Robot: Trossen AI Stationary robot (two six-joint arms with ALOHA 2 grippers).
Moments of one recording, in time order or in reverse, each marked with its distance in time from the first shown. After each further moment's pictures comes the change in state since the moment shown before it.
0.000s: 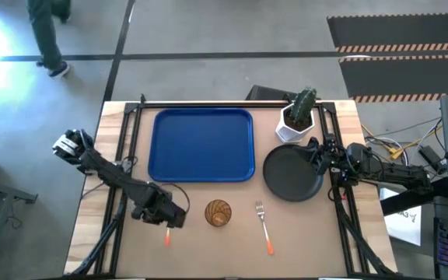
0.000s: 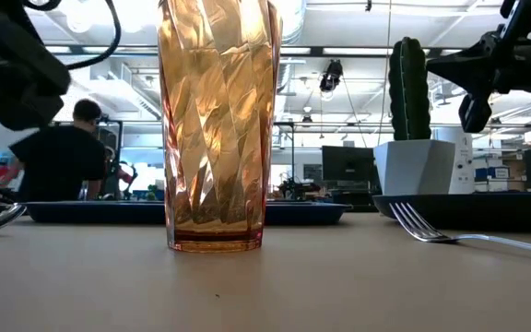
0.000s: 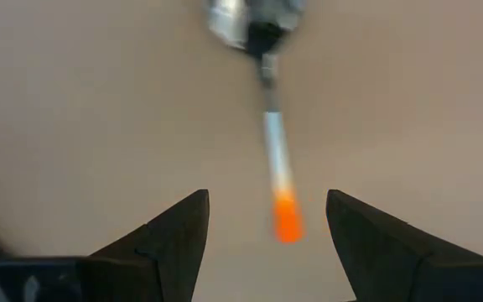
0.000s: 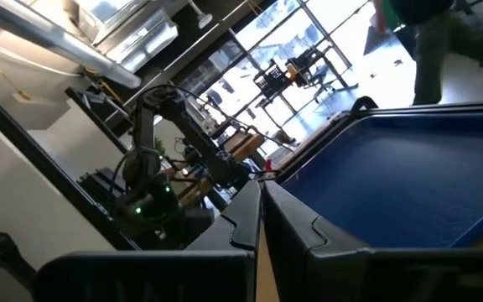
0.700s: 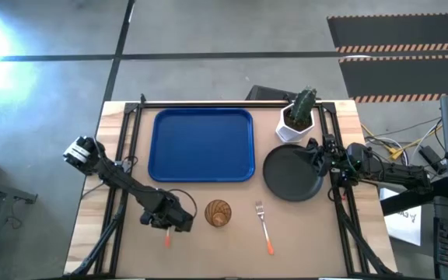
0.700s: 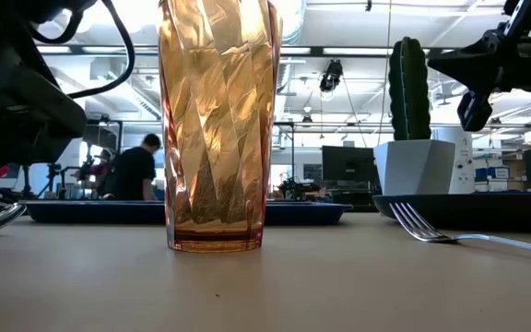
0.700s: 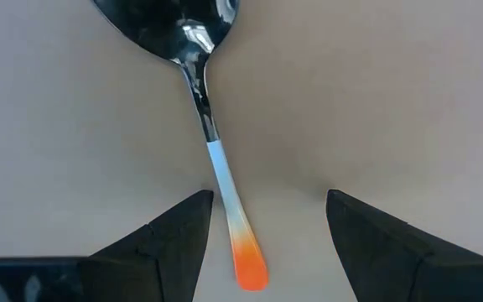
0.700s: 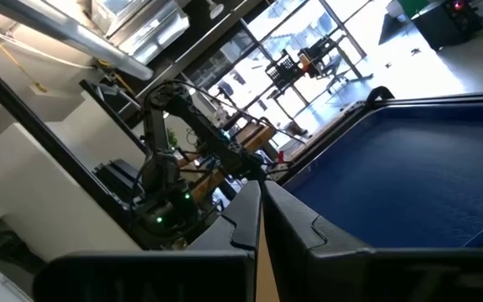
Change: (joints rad) left arm 0.000 0.145 -0.013 0.119 0.009 -0.007; right arm 0.000 0.000 0.002 0.001 -0.049 0.012
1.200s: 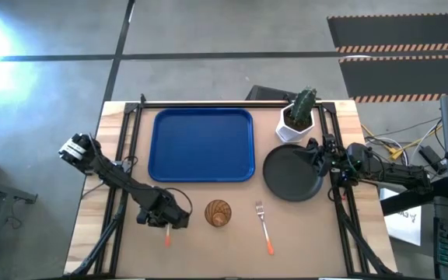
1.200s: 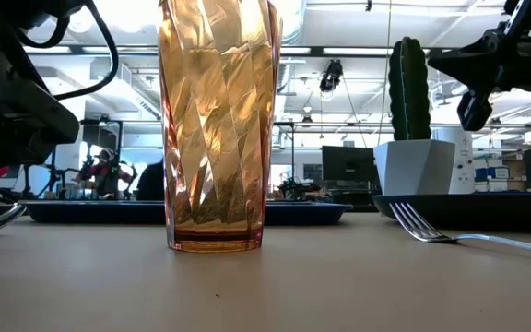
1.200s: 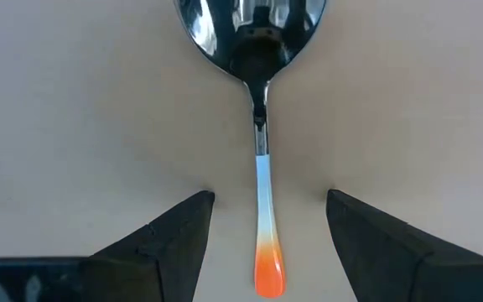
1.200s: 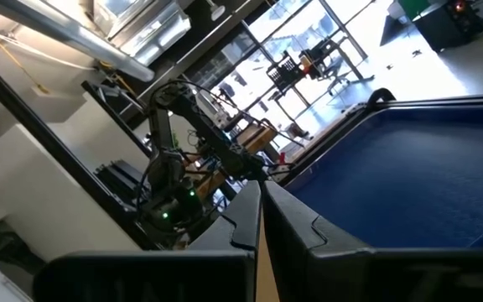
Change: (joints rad) left arm 0.000 0.001 -0.067 0.023 -0.020 -0.076; right arm 0.000 0.000 0.000 0.007 0.000 -0.001
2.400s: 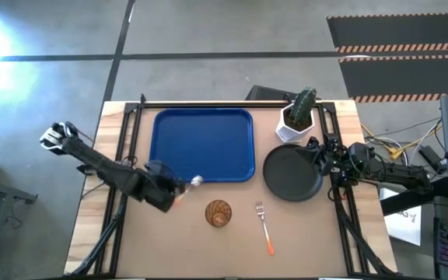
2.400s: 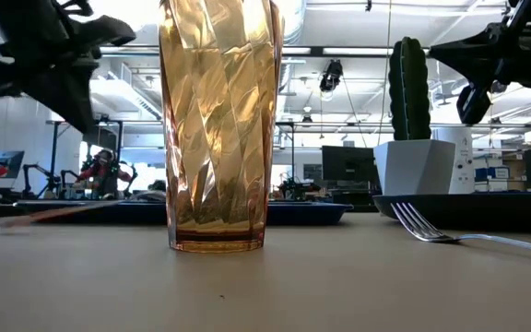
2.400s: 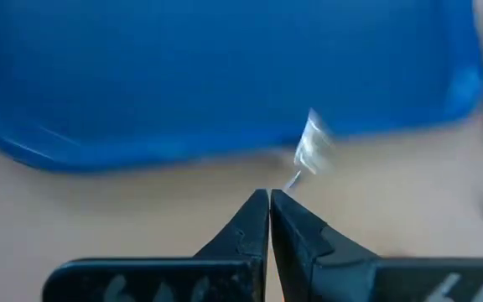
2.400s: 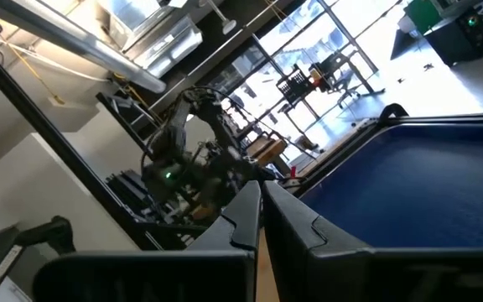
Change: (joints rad) left arm 0.074 -0.406 0.097 -0.461 -0.753 0.092; right arm 0.000 0.001 0.001 0.052 0.001 -0.004
